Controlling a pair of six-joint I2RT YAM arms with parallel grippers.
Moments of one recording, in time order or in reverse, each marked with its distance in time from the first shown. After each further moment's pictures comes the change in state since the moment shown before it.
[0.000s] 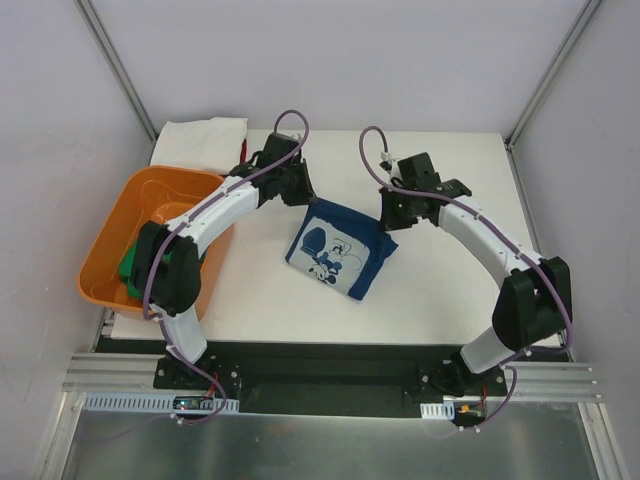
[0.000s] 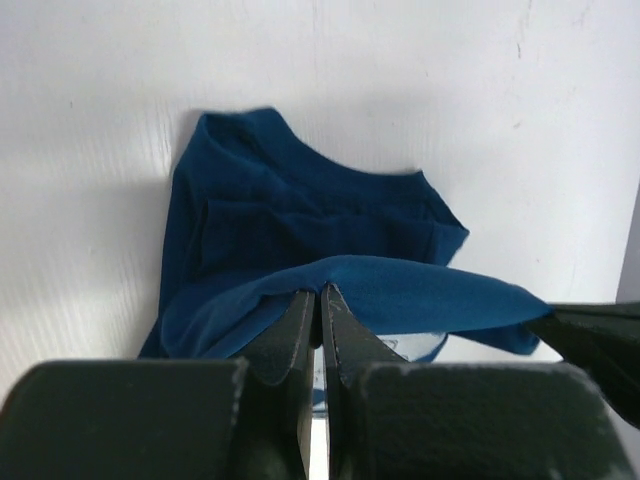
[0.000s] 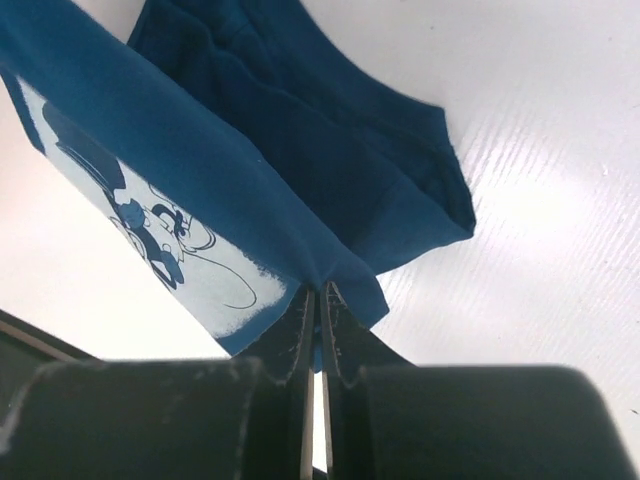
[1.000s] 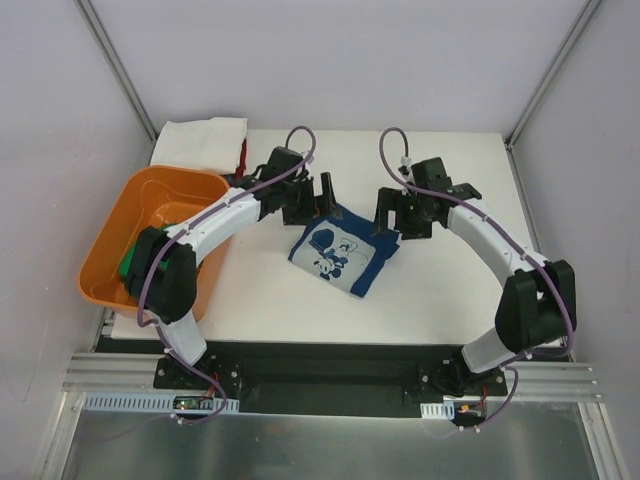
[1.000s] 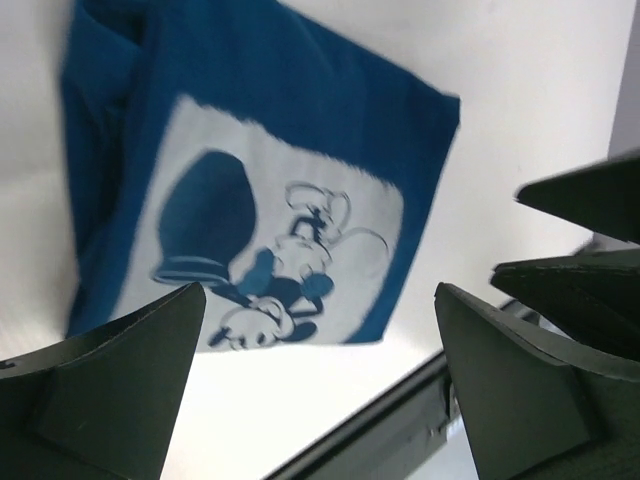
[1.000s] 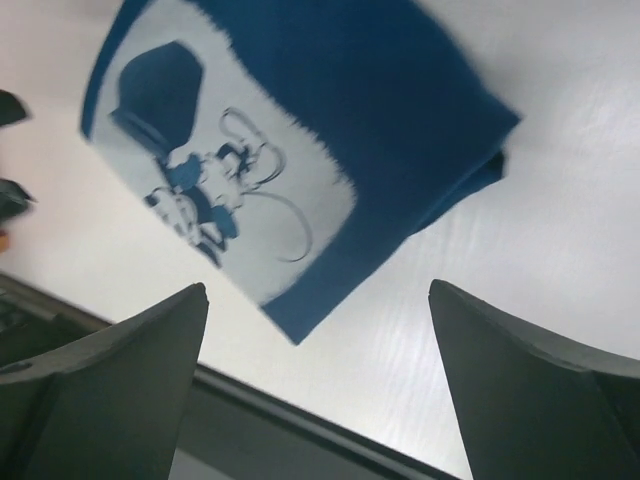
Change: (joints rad) left arm -0.037 -0.006 -0.081 0.033 0.134 0.010; right arm -0.082 0.010 -0.034 -0.035 -0.044 0.153
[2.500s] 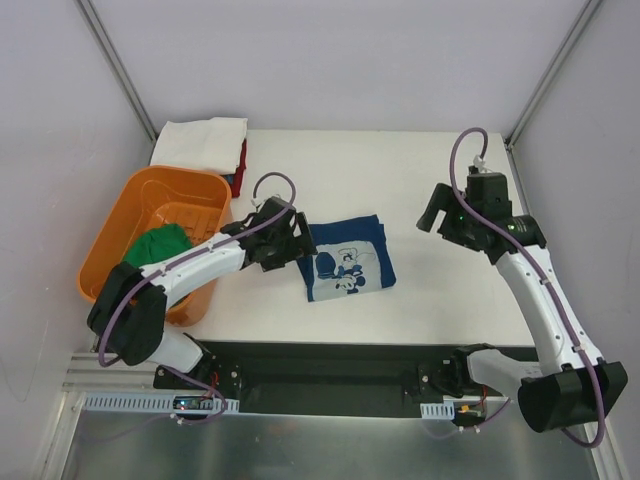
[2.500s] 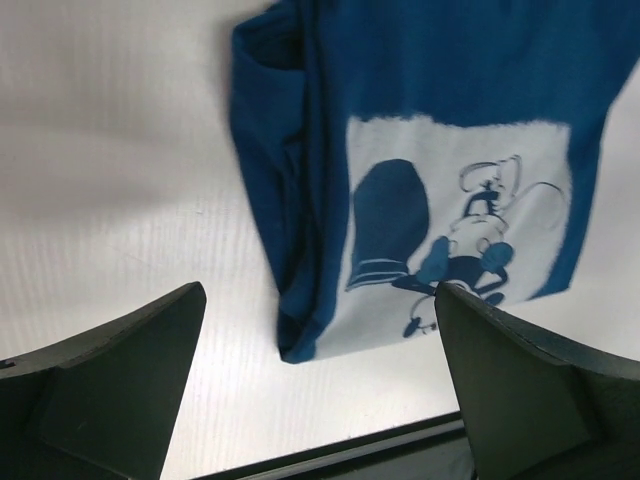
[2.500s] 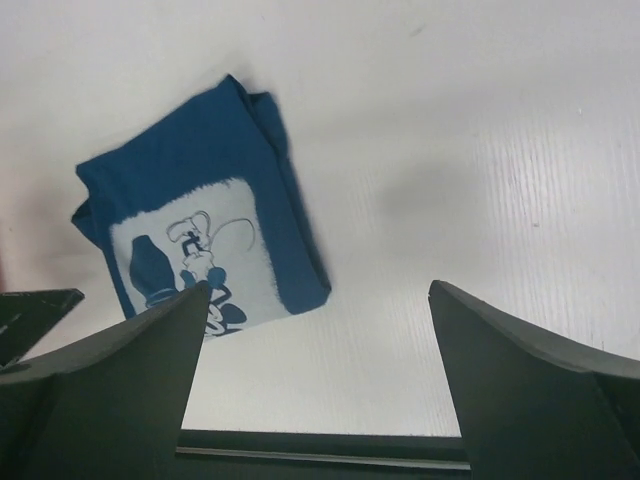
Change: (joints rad) left arm -0.134 -0.322 -0.454 0.027 -0.348 -0.287; right arm -0.128 -0.430 -0.087 -0.094 0.235 0.148
